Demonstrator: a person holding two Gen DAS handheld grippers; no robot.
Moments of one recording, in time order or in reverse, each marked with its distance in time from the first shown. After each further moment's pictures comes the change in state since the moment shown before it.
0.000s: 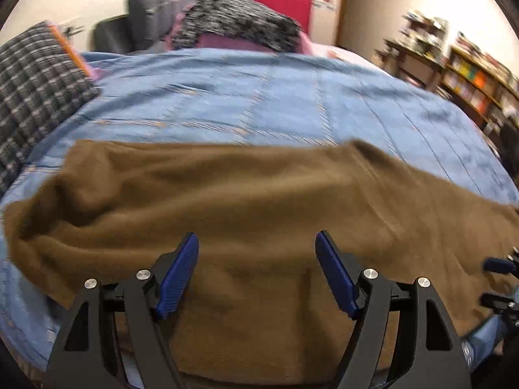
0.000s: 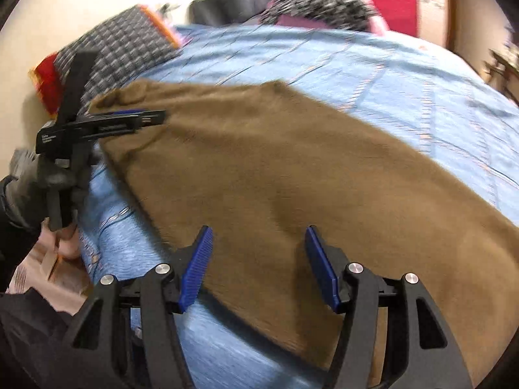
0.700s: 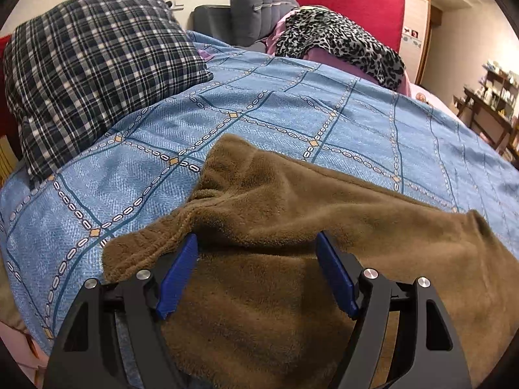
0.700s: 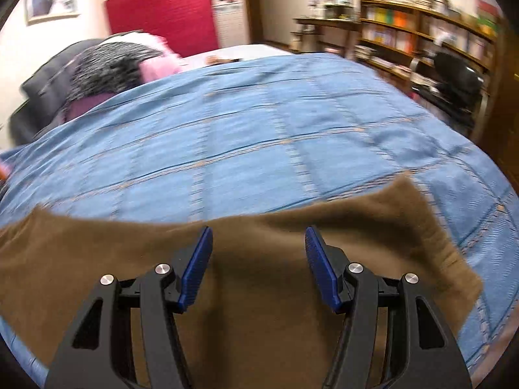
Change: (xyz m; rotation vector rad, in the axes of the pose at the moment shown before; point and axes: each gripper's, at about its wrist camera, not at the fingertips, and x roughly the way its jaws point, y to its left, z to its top) left arm 0.003 0.130 0.002 -0.261 -0.056 0.243; right arm -0.093 -0.241 -0.038 0.542 -0.160 -0.630
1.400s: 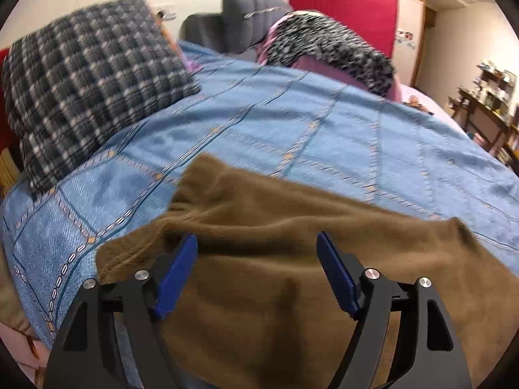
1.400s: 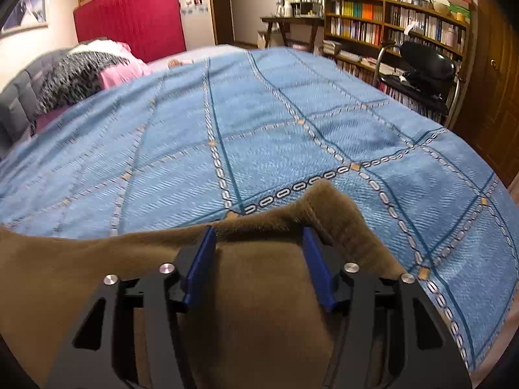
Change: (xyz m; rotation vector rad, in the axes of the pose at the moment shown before) left arm -0.031 -0.045 0.008 0.055 -0.036 -0.017; right arm 0.006 -0.044 -0.008 0.055 -0.034 -0.049
